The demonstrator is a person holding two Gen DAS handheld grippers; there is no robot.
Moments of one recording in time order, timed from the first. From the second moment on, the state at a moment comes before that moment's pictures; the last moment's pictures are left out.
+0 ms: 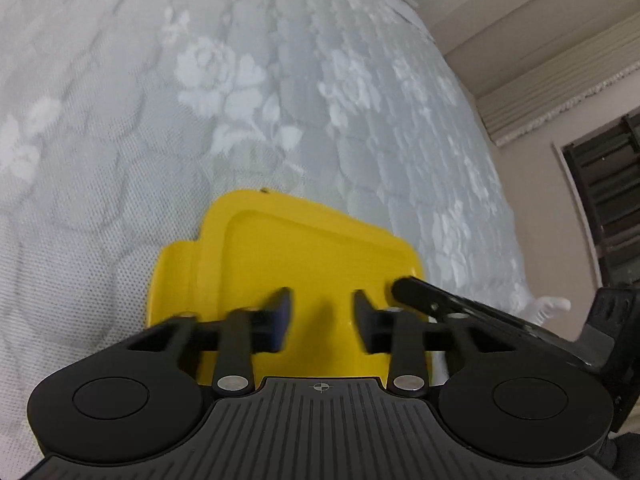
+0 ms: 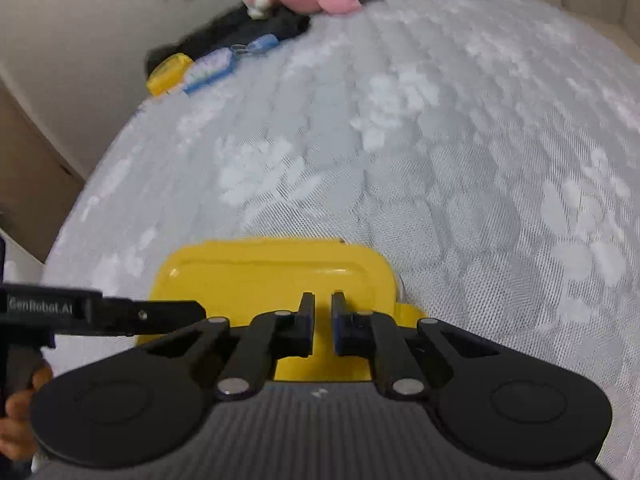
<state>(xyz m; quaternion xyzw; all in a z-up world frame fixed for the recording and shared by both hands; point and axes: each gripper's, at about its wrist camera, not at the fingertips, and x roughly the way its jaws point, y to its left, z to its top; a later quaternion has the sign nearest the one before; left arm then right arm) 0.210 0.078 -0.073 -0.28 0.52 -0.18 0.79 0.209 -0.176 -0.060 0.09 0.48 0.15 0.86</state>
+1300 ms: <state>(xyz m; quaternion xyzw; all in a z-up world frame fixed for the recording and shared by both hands) 0.194 0.067 -0.061 -0.19 0.48 -0.12 0.85 0.201 -0.154 -0.060 0.08 0.47 0.15 0.87</state>
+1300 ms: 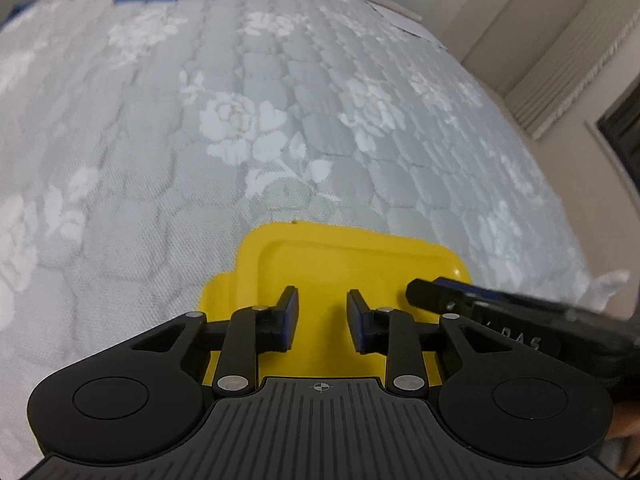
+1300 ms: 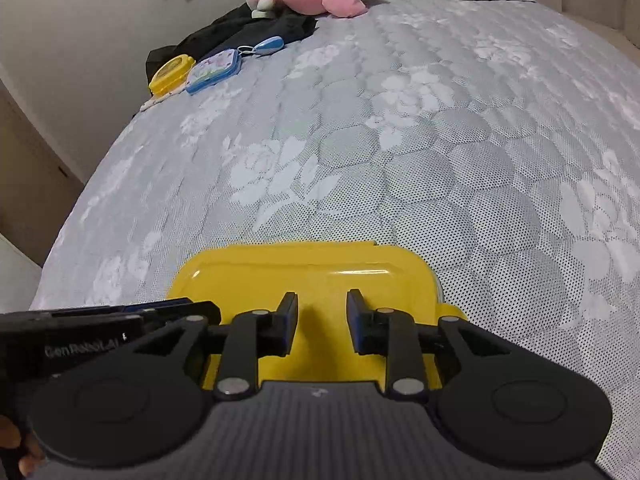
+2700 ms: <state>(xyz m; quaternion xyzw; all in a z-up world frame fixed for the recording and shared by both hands) 0.190 0.098 -0.043 -0.25 0.50 -0.13 0.82 0.169 -0.222 -0.065 0.17 0.49 0.12 0.84</state>
